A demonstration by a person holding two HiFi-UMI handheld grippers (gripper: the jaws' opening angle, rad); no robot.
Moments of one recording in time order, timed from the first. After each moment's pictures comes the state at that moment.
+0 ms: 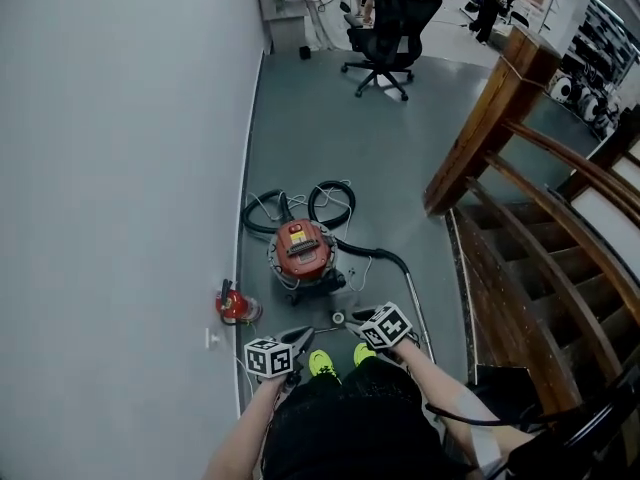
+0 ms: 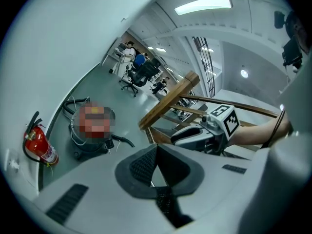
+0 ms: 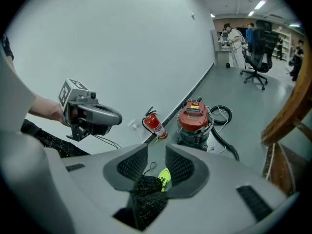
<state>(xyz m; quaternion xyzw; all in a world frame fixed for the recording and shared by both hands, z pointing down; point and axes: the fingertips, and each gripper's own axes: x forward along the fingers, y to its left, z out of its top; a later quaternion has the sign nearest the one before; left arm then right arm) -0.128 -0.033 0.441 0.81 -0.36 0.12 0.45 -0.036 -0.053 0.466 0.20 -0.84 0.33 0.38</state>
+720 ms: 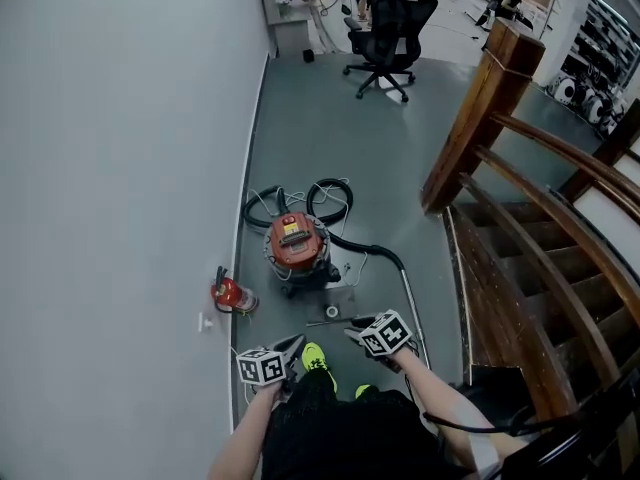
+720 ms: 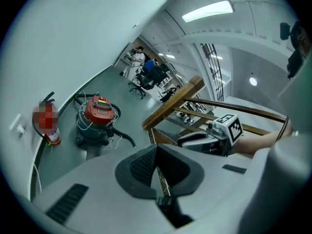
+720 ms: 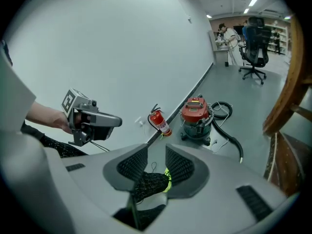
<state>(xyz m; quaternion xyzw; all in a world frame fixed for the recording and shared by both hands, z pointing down) -0.100 0.036 0.446 0.78 -0.41 0.09 0.47 0.012 0.010 0.465 0.20 -0.85 0.34 0.34</state>
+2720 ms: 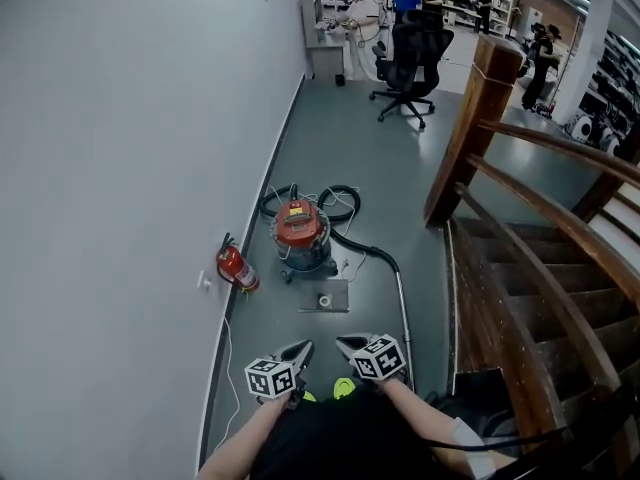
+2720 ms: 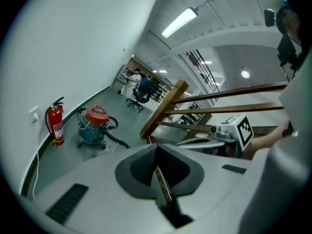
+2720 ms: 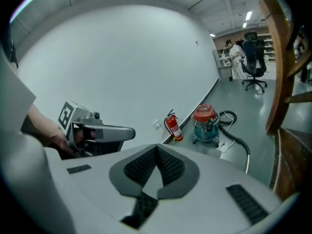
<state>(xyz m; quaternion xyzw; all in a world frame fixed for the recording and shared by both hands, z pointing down) 0.021 0.208 0.421 0.80 -0.48 0.05 0.36 0.081 0.193 0.435 0.19 -0.90 0.30 0.24</state>
